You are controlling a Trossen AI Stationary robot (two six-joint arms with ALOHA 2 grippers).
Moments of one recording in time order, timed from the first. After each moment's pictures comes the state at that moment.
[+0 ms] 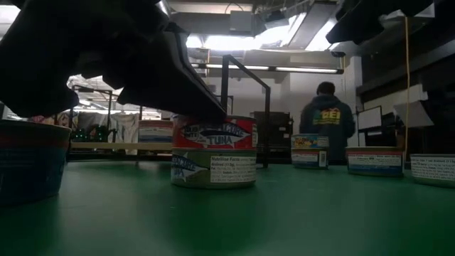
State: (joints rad) left arm -0.59 1.93 1.07 0.07 -0.73 -0.06; right arm 0.55 1.31 0.86 -0.23 0.35 0.28
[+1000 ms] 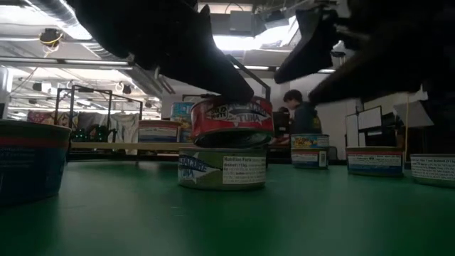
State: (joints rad) left arm -0.55 1.93 1.13 0.06 -0.72 -0.26; right arm 0.55 1.67 0.86 0.17 0.43 -0.36
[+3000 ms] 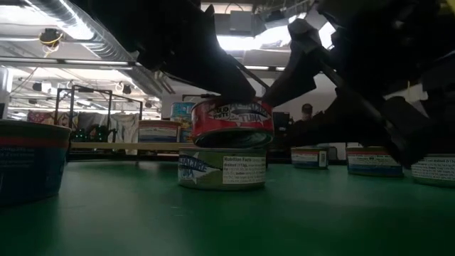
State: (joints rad) left arm -0.54 1.93 1.13 0.07 -0.72 -0.32; right arm 0.55 1.83 0.86 0.30 0.67 -0.56
